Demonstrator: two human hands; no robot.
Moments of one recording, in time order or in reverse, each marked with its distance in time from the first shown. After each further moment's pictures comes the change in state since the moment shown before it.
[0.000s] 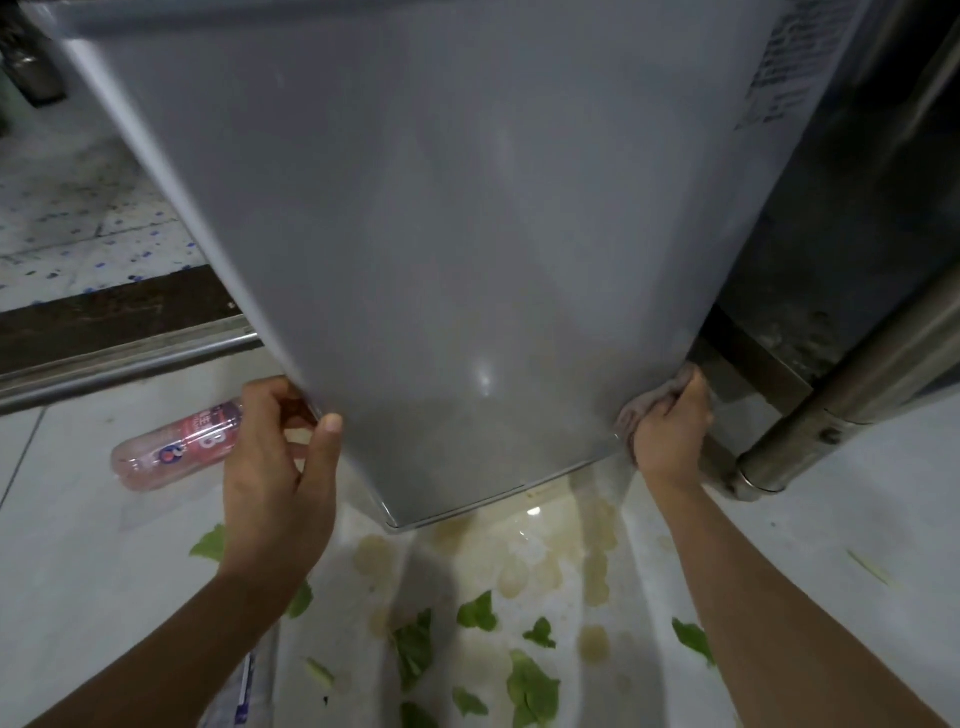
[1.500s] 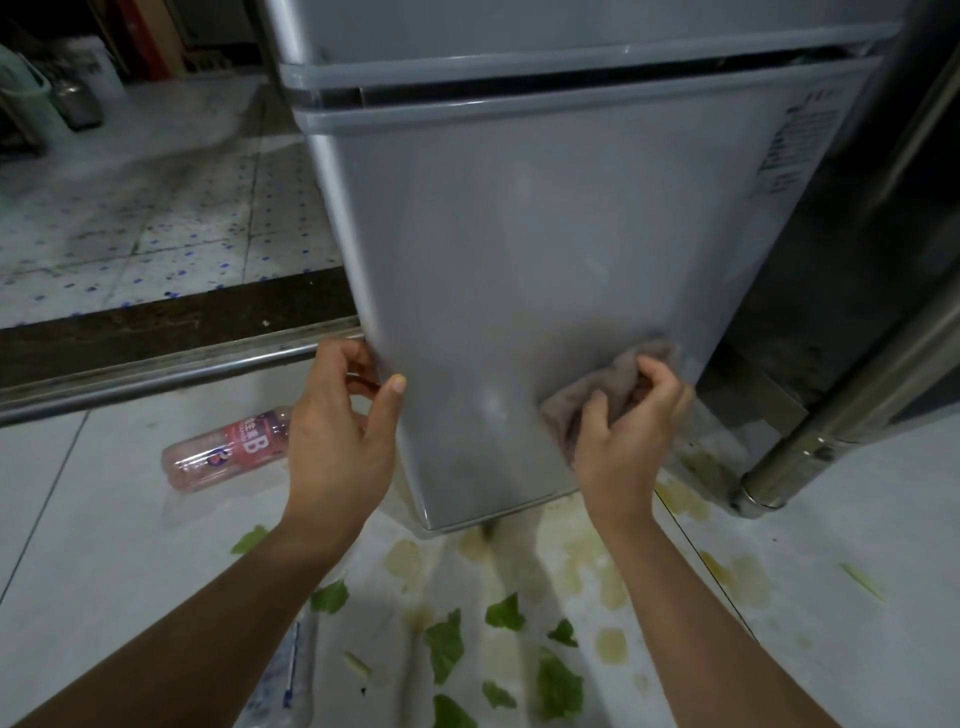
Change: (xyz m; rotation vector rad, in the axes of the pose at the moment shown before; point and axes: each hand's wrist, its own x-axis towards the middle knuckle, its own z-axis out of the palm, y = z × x) left_hand 0.024 0.024 -0.023 -0.051 0.015 0.017; right_hand -0.089 -0.108 0.009 0.155 0.160 -0.354
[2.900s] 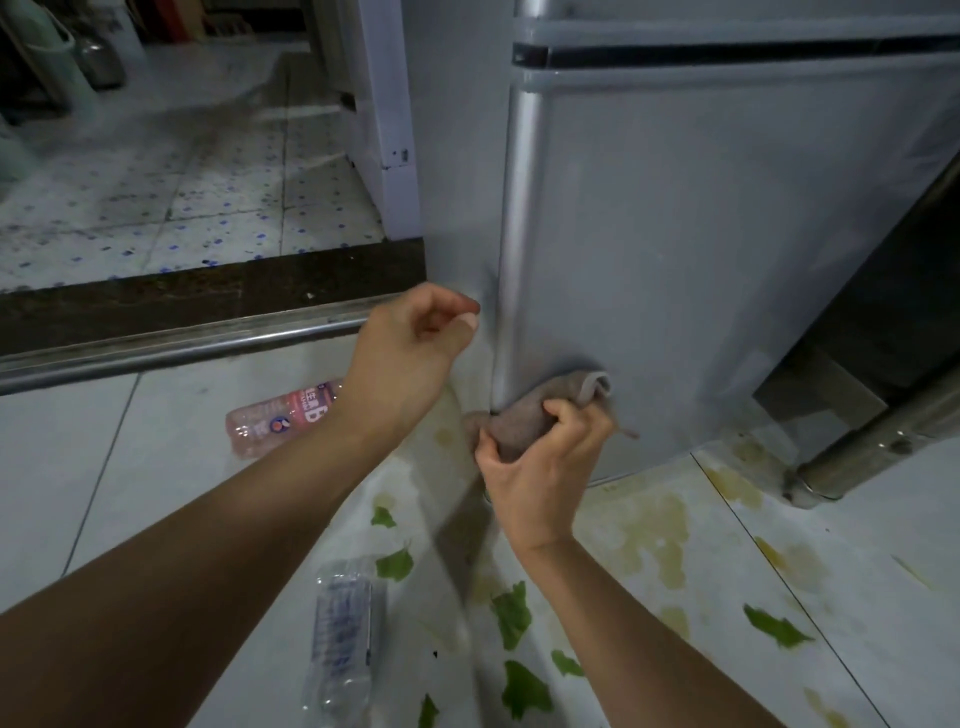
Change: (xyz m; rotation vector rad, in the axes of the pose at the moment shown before) left_hand 0.043 -0.002 -0.050 -0.249 -0.267 -0.198; right_hand -0.116 -0.035 0.077 -0.245 -0.126 -0.258
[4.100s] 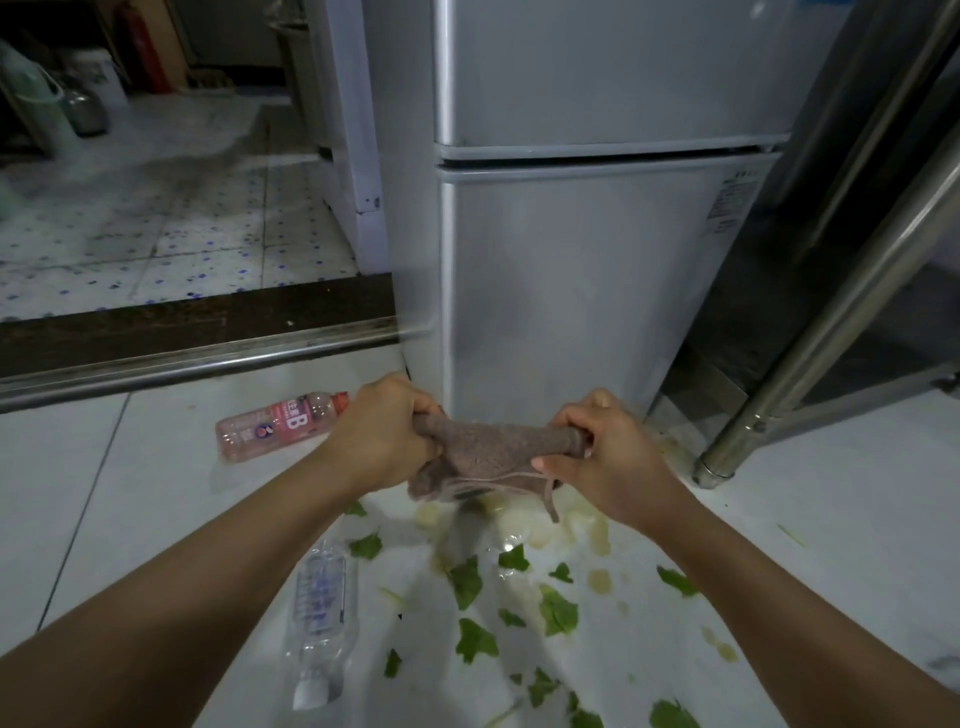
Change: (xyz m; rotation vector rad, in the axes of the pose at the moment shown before) left_hand -0.074 0.025 -0.007 0.620 -0.338 -0.009; right_hand 0.061 0.002 -0.172 0.069 -0.759 0.078
